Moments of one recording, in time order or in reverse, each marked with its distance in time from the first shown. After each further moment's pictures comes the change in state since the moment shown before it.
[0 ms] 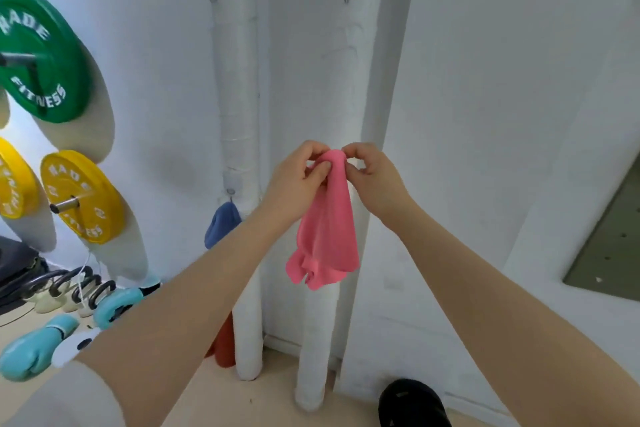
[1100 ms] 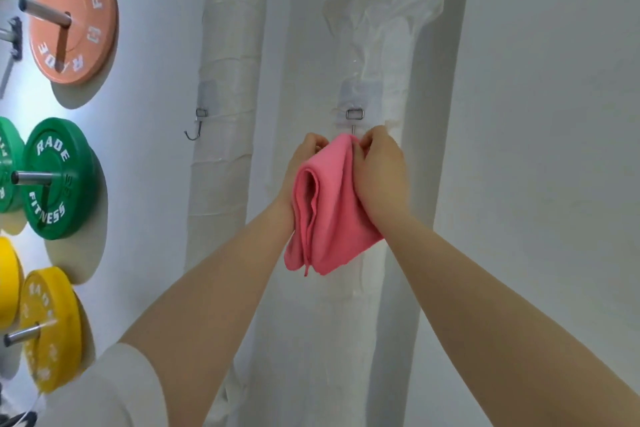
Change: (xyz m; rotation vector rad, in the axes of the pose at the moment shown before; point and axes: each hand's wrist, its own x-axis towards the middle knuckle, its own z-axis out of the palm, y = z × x) left_hand 0.376 -0.028 0.012 -0.038 0.231 0.129; right_hand 0.366 0.013 -0.042 -0.245 0.458 -0.267
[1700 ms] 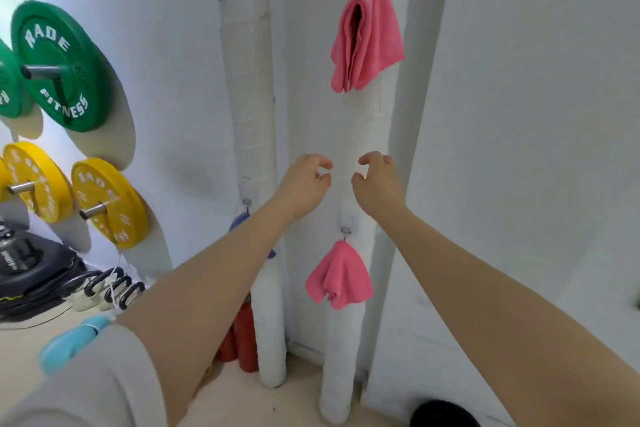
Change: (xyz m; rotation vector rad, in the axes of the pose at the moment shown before) left_hand -0.269 -0.025 -0.068 0.441 -0.340 -0.238; right_hand -0.281 -0.026 -0.034 -0.079 -0.434 0.380
